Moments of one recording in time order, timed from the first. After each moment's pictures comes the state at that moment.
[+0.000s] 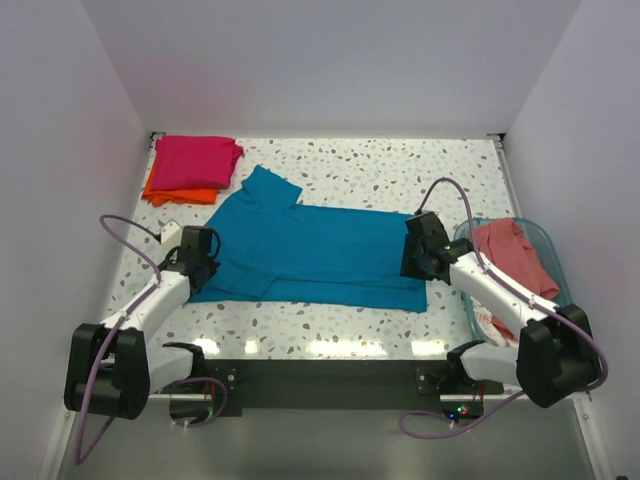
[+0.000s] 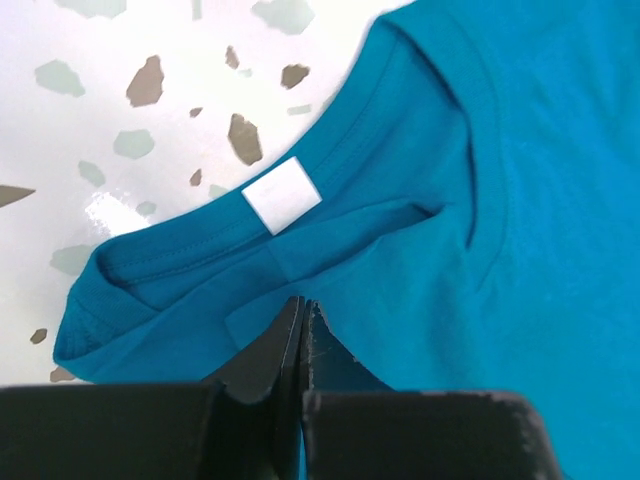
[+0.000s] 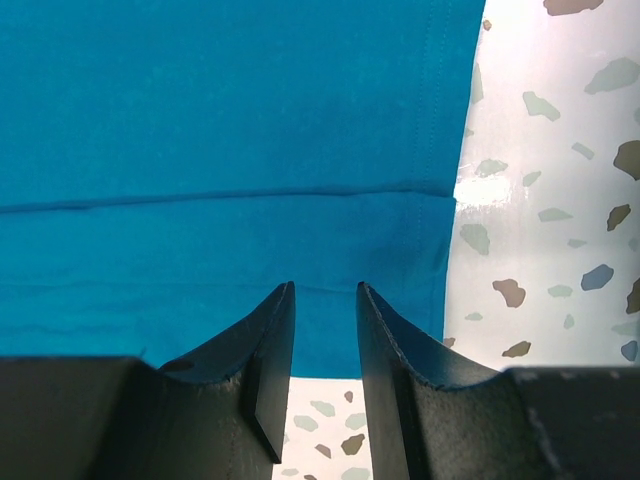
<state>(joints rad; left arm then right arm) -0.12 1.16 0.51 -0.33 -0.43 -0.84 0.41 1.24 0.76 -0.58 0.20 0.53</state>
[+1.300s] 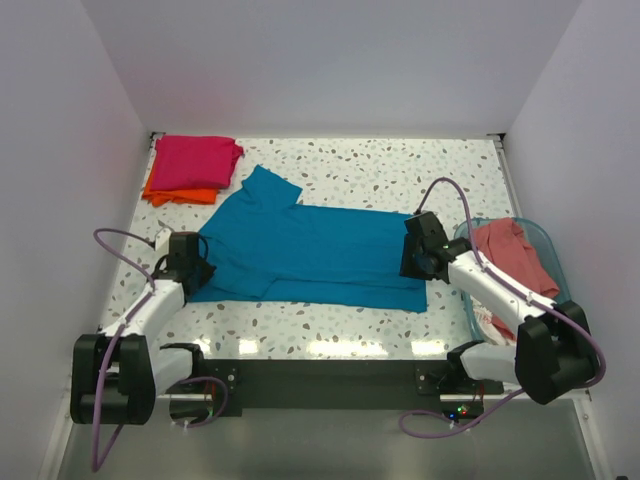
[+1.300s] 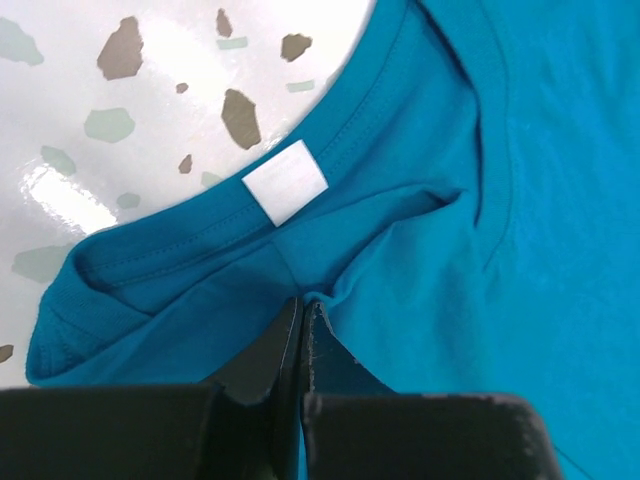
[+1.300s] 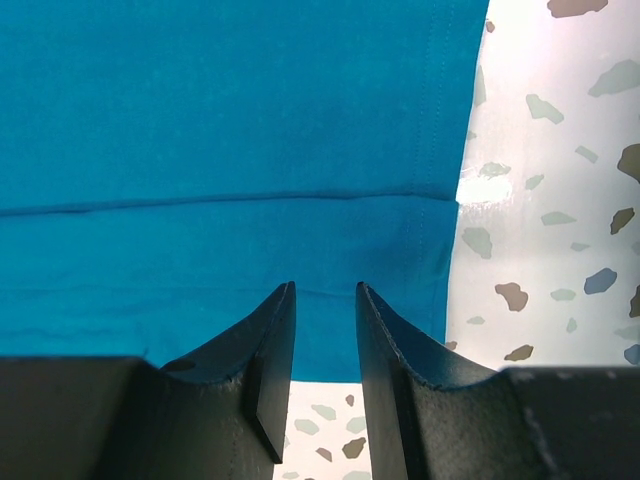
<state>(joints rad) -0.01 1.12 0.43 -0.23 -0.24 -0.80 0.41 1.26 0.76 -0.57 0.19 0.53</state>
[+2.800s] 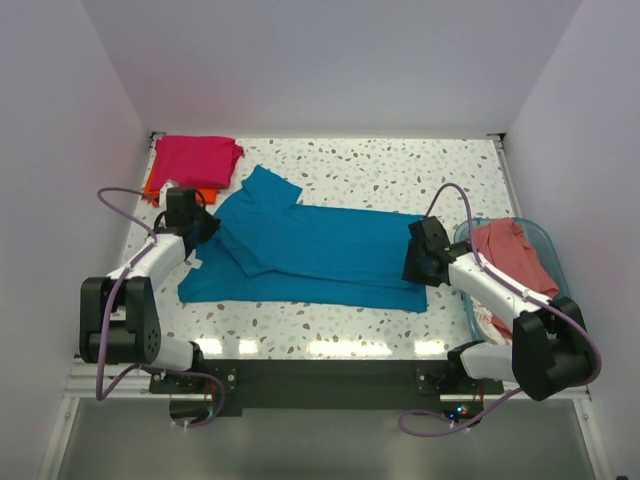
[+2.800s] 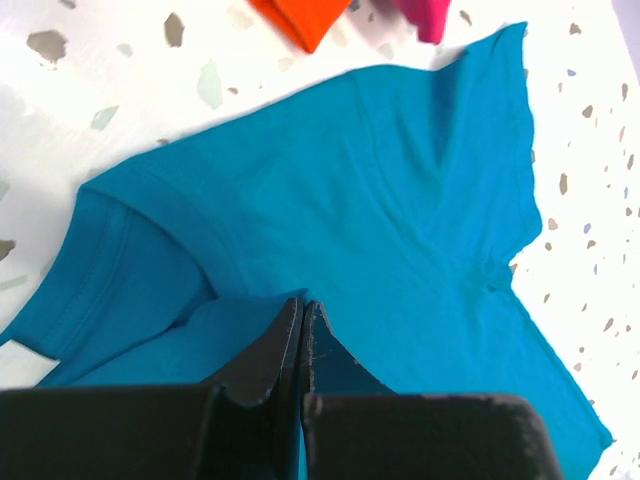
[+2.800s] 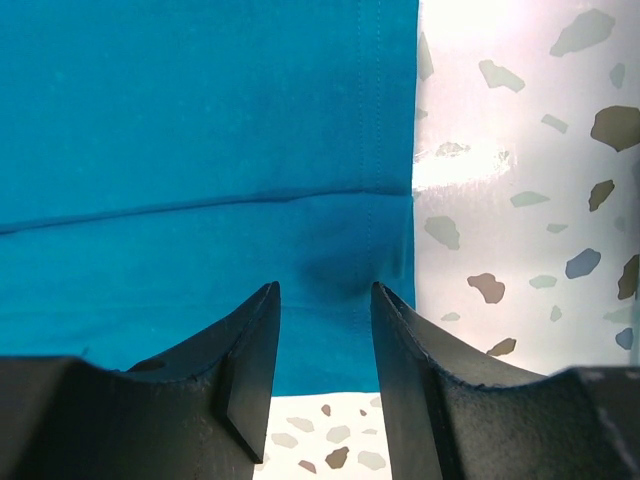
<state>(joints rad) 0.02 1.42 0.77 -0.11 -0.05 -0.84 0.37 1.28 0.71 -0.56 0.22 0.57</state>
